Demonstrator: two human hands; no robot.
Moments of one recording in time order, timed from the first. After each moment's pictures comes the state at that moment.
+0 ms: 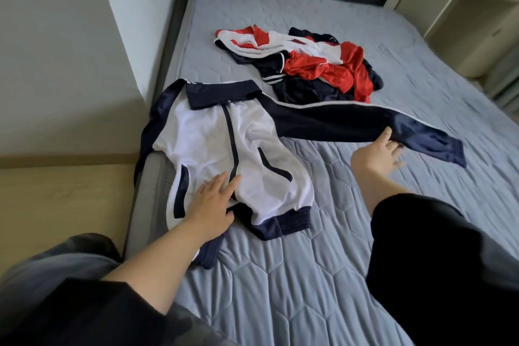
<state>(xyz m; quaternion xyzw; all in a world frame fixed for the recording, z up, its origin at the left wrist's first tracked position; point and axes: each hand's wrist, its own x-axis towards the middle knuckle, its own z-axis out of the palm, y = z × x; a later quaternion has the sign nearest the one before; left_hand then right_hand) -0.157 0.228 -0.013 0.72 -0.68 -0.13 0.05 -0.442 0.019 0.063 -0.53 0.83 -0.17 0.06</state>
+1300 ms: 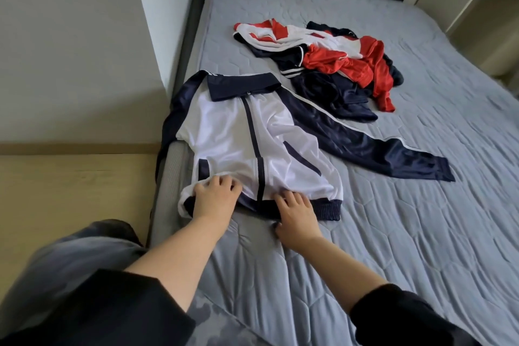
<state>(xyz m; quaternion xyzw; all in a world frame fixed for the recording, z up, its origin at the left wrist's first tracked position) -0.152 0.260 0.004 0.76 -0.63 0.00 -0.12 -0.343 0.201 -0.028 -0.90 0.43 0.00 0.03</state>
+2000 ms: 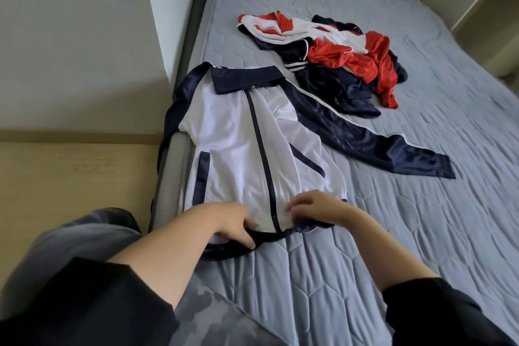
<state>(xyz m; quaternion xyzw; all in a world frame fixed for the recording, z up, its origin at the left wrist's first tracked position) -0.157 0.267 0.013 0.60 -0.66 -0.44 -0.11 -0.375 0.164 0.020 -0.73 0.46 0.09 0.50</state>
